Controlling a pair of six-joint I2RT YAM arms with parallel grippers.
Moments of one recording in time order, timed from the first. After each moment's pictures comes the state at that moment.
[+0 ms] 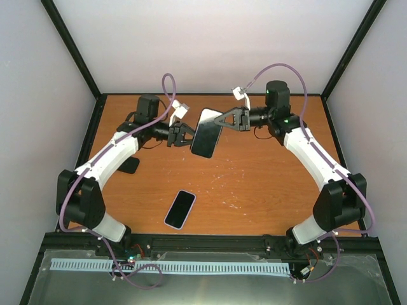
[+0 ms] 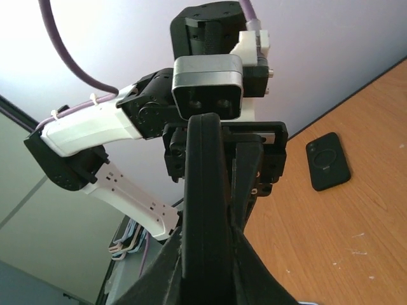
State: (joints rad) left arm -0.35 1.52 1.24 -0.33 1.37 -0.07; right arm 0.33 1.52 1.33 -0.08 -1.31 0.44
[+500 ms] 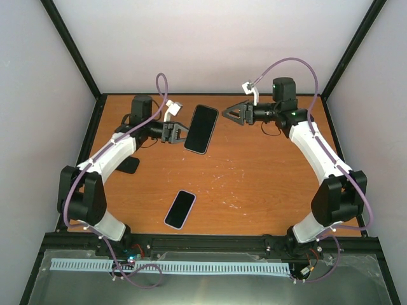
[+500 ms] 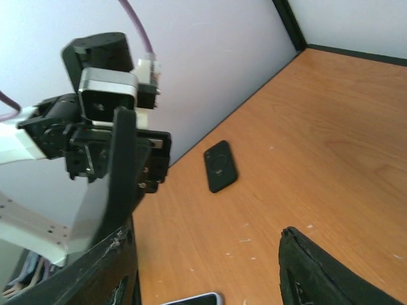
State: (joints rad) left arm -0.27 1.55 1.17 -0.13 1.48 -0.31; right arm 0.25 1.58 1.43 -0.33 -1.09 0.19
